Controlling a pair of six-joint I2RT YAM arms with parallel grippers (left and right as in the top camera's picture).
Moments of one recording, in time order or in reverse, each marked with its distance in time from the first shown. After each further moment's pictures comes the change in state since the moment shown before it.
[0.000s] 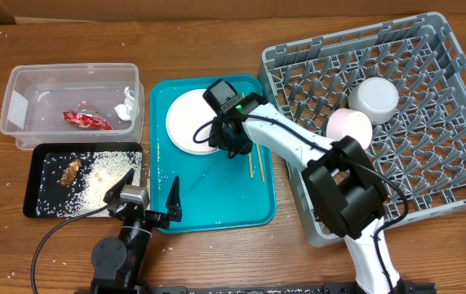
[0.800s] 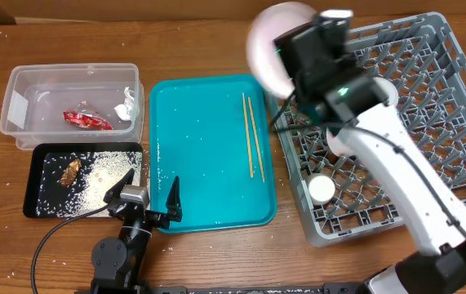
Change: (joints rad) left arm 0.000 0.000 0.000 0.000 0.000 0.000; right arm -0.182 -0.542 0.050 -0.208 0.915 -0.473
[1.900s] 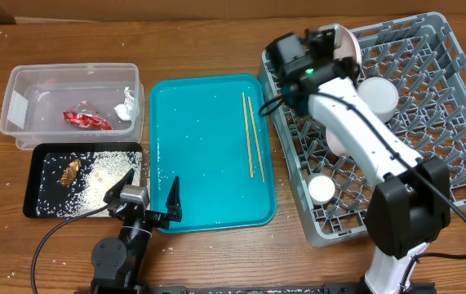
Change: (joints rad) left arm 0.000 0.000 0.000 0.000 0.000 0.000; right arm -0.006 0.250 -0.049 -0.013 0.176 -0.084
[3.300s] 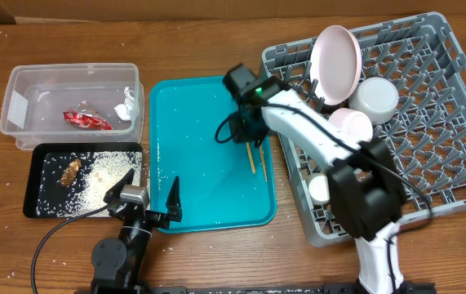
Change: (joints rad) left arm 0.000 0.000 0.000 0.000 0.000 0.000; right arm 0.101 0.186 0.042 0.035 -1.023 0.032
